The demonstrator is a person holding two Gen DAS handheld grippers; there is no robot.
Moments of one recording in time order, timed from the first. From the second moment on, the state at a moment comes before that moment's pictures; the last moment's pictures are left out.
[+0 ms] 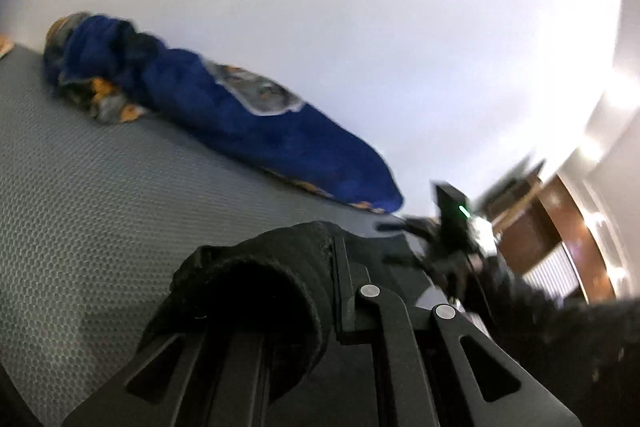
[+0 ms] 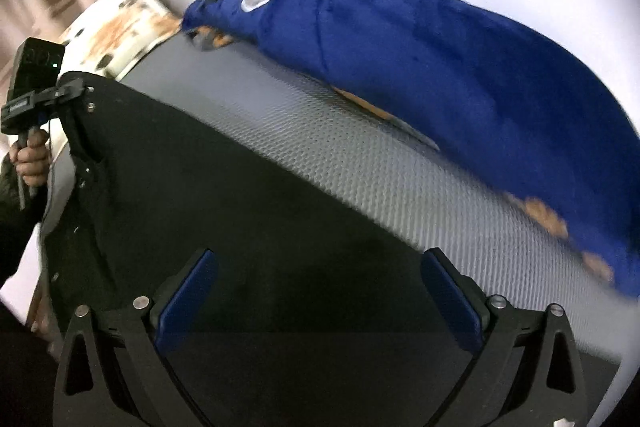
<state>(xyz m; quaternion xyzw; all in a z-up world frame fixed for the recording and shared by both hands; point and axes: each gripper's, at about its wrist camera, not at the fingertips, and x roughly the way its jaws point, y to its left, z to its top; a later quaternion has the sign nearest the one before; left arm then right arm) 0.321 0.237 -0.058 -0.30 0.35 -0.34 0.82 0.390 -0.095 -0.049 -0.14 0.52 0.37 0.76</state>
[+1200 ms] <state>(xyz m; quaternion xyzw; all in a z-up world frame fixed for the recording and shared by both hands) 0.317 0.252 -0.062 -0.27 0.37 -0.28 0.84 0.331 -0.125 -0.038 -0.24 0.48 0.27 0.80</state>
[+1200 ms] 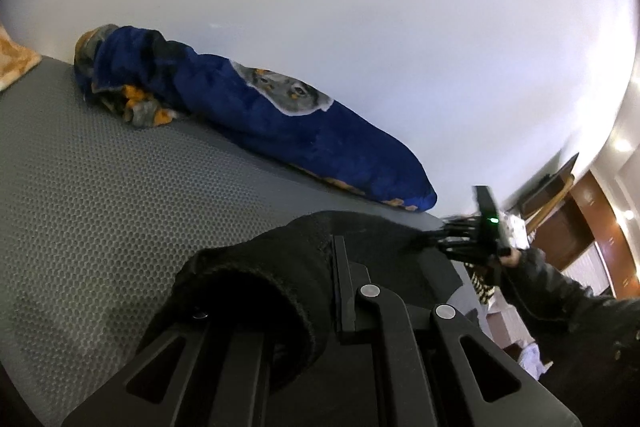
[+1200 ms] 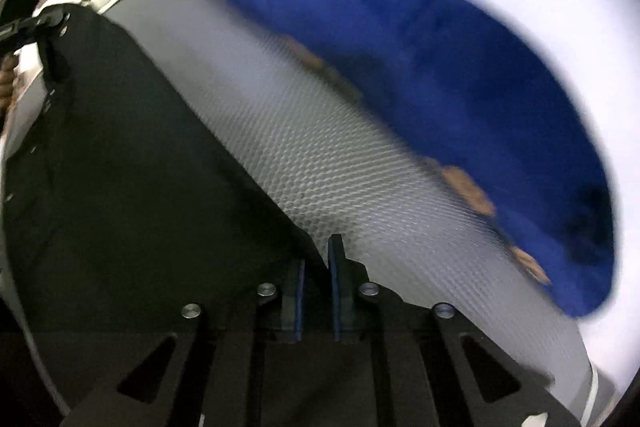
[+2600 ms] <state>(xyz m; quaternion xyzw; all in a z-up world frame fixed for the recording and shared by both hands) 0.062 0.295 -0.075 -0.27 0.52 -0.20 0.78 0.082 -0.147 -0.087 -0.17 0.53 0.22 0.80</state>
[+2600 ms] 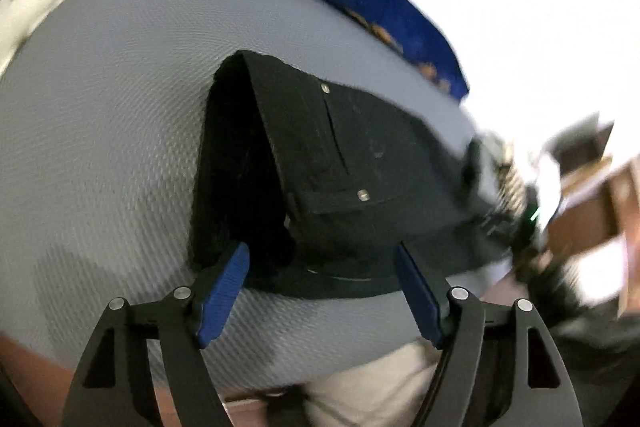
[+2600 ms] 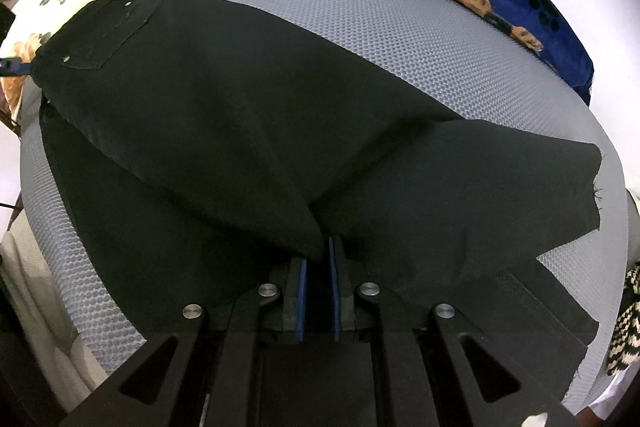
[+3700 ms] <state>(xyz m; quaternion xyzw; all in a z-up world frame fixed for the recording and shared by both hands) 0.095 0.313 -0.122 -0.27 0.56 -0.11 0.77 0.014 -0.145 -0.107 -0.13 0.53 0.22 0.81</state>
